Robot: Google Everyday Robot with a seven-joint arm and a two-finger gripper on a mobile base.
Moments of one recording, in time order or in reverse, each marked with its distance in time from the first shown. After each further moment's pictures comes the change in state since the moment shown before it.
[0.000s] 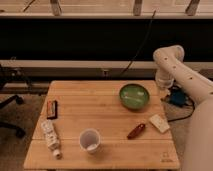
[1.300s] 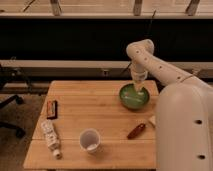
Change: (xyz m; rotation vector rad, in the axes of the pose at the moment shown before) arm -0.125 -0.050 -0.018 0.028 -0.022 -0.218
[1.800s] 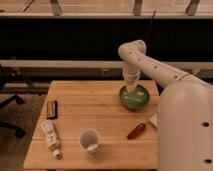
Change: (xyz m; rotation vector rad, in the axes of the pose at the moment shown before) arm -0.052 0.006 -0.010 0.024 -0.034 -0.132
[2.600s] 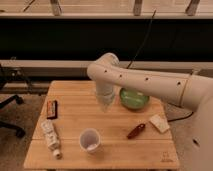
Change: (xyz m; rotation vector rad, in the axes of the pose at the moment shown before) arm -0.191 0.105 -0.031 0.048 -0.021 -0.548
